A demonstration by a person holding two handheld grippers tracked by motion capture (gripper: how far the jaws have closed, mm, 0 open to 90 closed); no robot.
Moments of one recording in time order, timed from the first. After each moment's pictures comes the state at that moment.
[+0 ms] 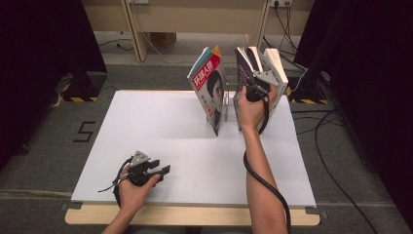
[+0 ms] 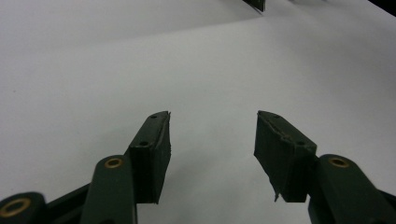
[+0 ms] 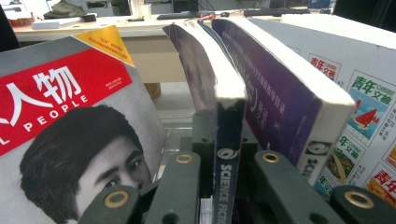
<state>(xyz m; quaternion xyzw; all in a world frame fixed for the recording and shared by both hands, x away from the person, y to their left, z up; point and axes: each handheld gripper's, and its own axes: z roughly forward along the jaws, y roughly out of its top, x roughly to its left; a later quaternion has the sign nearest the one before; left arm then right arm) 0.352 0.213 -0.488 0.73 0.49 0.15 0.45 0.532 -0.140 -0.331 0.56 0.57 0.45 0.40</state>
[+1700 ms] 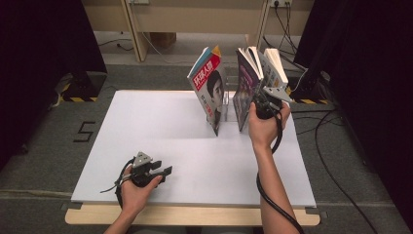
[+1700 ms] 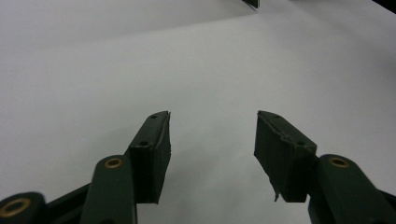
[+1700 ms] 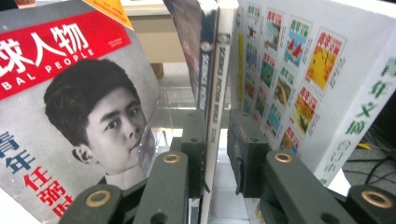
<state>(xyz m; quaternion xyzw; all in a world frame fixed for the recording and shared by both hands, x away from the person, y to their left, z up) 0.350 0.207 -0.489 0.74 0.48 0.15 0.45 0.475 -0.167 -0.337 0.57 0.59 0.44 0.38</state>
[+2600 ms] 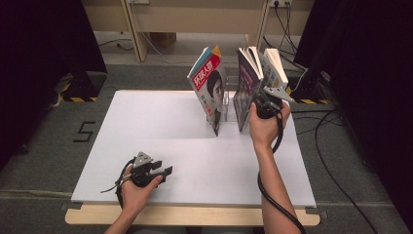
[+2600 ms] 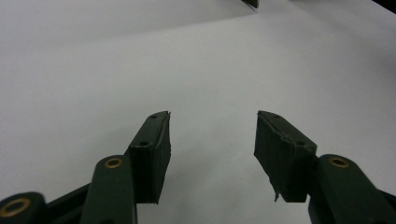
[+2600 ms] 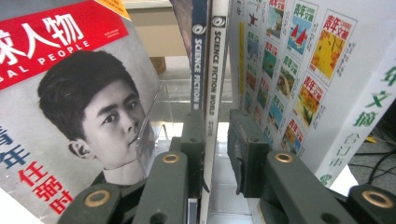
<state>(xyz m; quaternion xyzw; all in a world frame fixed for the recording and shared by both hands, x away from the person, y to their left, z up) 0.350 0.206 -0.489 0.74 0.48 0.15 0.45 0.479 -0.170 -0.341 0.57 0.59 0.44 0.36</state>
